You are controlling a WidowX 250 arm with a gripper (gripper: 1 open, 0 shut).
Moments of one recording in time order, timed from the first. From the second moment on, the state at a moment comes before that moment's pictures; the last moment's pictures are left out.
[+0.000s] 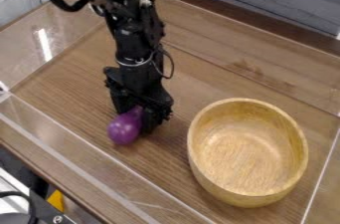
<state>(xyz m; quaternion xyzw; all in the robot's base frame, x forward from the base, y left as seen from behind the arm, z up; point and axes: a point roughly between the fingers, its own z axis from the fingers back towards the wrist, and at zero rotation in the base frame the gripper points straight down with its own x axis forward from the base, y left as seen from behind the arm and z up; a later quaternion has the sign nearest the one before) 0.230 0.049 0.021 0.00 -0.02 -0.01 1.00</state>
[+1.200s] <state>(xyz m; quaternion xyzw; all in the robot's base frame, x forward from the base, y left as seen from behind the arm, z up) 0.219 0.040 0.022 -0.01 -0.01 -0.01 1.00</state>
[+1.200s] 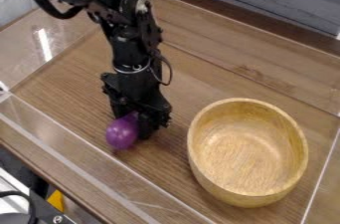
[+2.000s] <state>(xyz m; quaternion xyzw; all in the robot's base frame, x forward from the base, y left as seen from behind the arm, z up) 0.215 0.034 0.036 -0.01 0.00 -0.01 1.00</state>
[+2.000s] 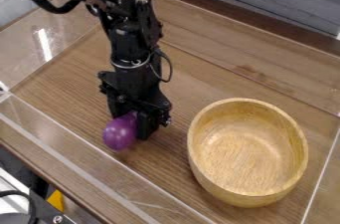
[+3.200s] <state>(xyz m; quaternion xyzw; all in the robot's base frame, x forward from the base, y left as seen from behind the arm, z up) 0.214 0.019 0.061 -0.02 0.00 -0.01 1.00</state>
